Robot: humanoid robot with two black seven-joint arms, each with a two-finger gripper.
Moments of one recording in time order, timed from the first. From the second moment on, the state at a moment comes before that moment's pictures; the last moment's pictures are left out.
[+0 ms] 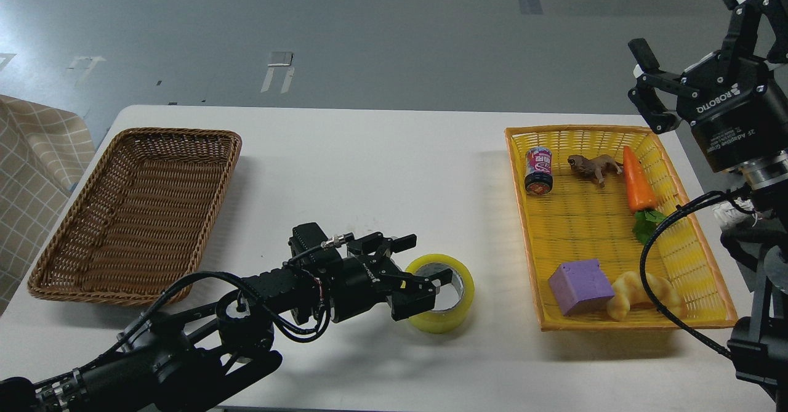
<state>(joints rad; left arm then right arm) -0.38 0.26 -0.57 -1.32 2.18 0.07 -0.27 0.25 -0.03 1.79 1.66 -0.81 0.49 -0.23</state>
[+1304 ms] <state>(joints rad) -0.45 0.20 -0.49 -1.15 2.18 0.07 -0.27 0.20 -0.03 1.86 1.65 -0.80 0.49 -0.23</state>
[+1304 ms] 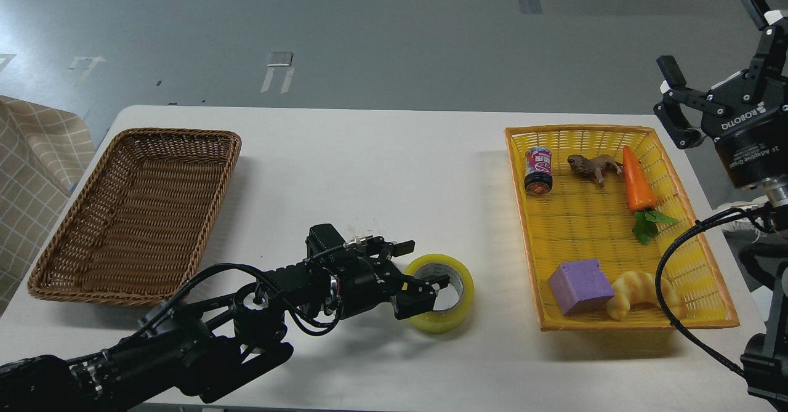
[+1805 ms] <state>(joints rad) -0.44 0.20 -0.48 -1.12 2.18 0.07 -0.27 0.20 -0.03 1.86 1.64 -0.80 0.49 -0.23</state>
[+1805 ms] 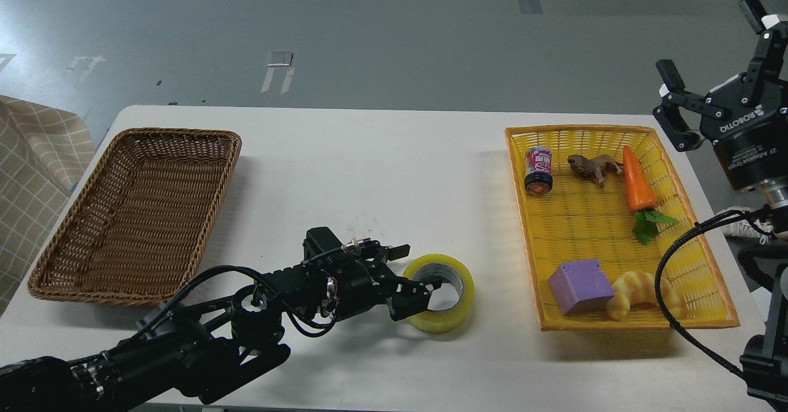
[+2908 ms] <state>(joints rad) -0.49 0.22 -0.46 -1.09 2.18 0.05 -0.26 0.17 -0.02 1.87 1.64 -0.81 0.49 -0.23</state>
